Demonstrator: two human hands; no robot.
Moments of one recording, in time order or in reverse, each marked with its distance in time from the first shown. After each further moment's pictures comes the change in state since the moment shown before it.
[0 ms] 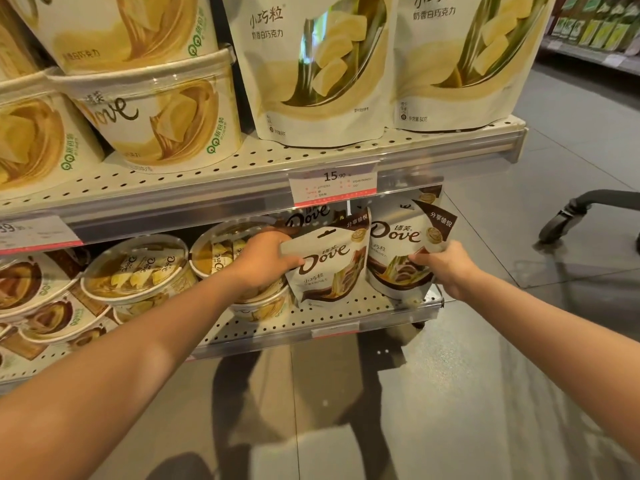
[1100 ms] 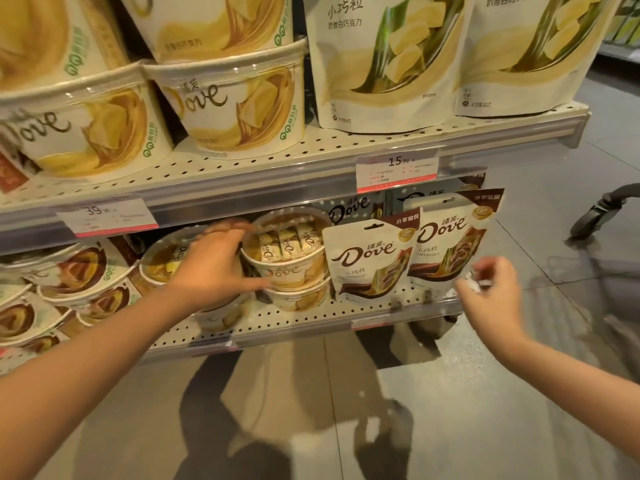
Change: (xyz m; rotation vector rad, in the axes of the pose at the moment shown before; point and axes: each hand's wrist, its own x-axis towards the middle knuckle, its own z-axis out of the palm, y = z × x) left_hand -0.063 -0.092 -0.074 0.398 0.159 0.121; right_hand -0.085 0.042 0.037 -0.291 0.377 -0.374
